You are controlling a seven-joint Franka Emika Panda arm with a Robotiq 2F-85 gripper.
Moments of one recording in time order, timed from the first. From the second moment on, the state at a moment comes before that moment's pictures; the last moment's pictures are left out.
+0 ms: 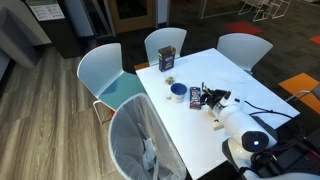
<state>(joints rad) 1.71 1.28 -0.95 -2.43 0.76 3.47 0.56</state>
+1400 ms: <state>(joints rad) 1.69 1.28 -0.95 -2.46 0.75 3.46 0.61</state>
